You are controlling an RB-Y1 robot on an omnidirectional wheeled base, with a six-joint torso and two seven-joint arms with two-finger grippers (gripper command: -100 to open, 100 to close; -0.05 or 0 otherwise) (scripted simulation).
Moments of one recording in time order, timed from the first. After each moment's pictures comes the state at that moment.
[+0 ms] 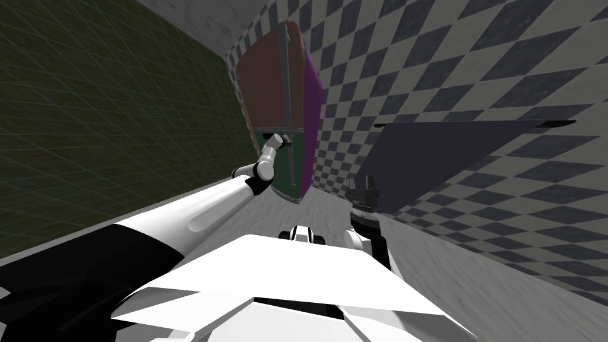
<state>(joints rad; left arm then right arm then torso) -1.42 0.25 0.67 -0.66 0.33 0.50 0.12 0.48 -0.04 0.04 -2.26 -0.05 -0.51 -0.15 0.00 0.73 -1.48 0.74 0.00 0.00</state>
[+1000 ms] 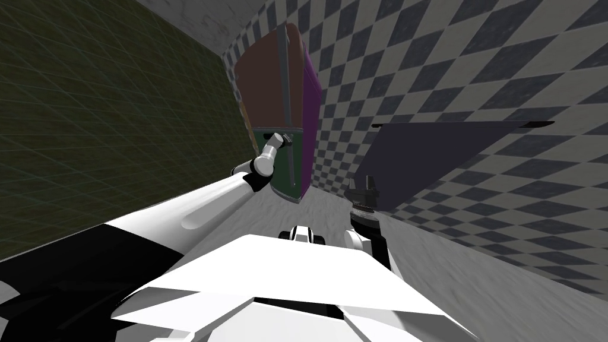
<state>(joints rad) -1.47 0.25 0.76 -0.56 0.29 0.45 0.06 0.48 -0.04 0.04 -2.26 -0.05 -0.51 -0.15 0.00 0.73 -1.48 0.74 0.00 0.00</state>
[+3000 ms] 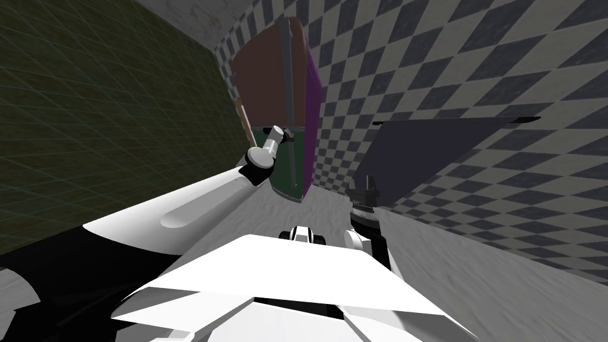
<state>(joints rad) -1.59 0.22 0.98 -0.54 0.18 0.50 -0.06 0.48 -0.05 0.04 -2.26 -0.05 -0.51 -0.15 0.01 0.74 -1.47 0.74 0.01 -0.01</state>
